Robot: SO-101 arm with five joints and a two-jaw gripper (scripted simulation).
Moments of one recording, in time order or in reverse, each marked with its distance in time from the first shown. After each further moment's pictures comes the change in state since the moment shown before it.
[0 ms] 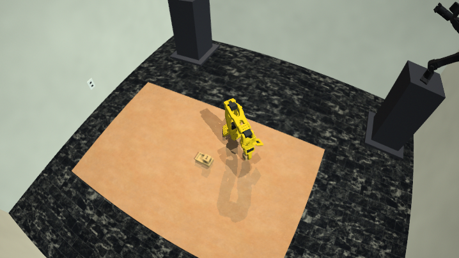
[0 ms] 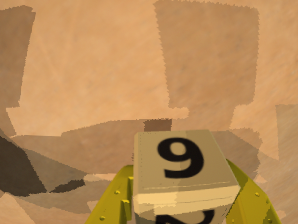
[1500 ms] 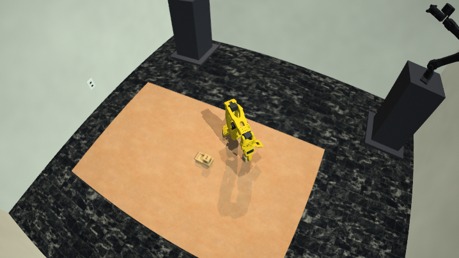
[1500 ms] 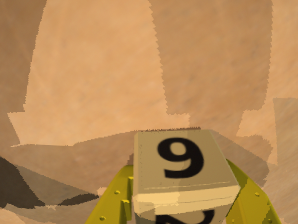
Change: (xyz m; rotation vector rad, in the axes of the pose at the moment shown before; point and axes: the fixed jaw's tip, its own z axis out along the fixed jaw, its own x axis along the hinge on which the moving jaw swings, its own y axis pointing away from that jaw) arm 0.000 0.000 0.012 -0.001 0.000 0.000
